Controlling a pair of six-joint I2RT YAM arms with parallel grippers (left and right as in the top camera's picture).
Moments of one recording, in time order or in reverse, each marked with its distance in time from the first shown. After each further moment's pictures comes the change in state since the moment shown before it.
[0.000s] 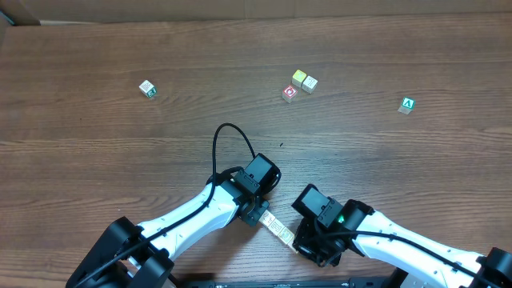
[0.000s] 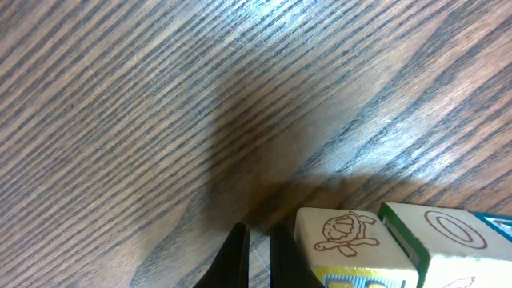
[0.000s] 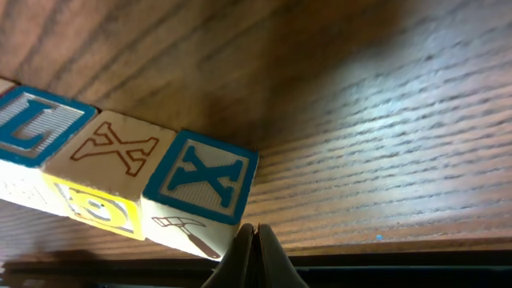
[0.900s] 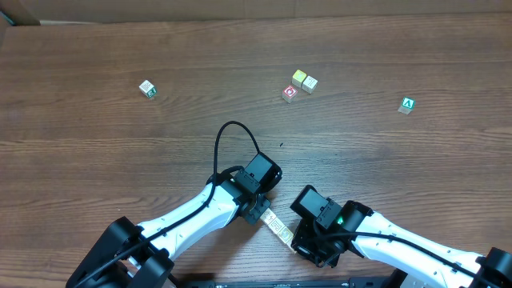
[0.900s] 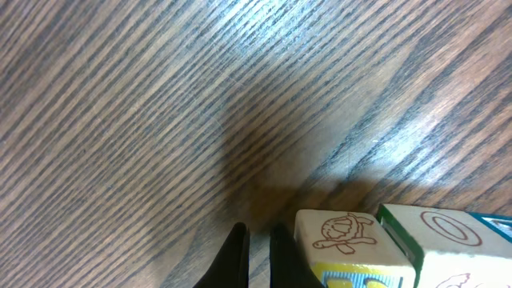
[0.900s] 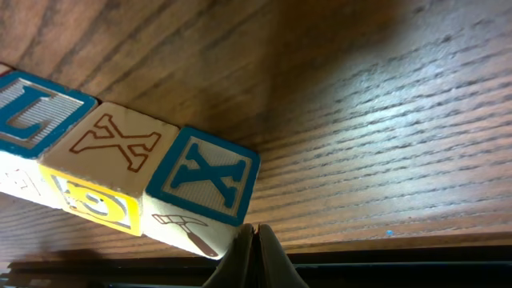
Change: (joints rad) left arm 0.000 0.000 0.000 0.046 -0.008 0.098; right arm 0.014 0.000 0.000 0.015 0.000 0.035
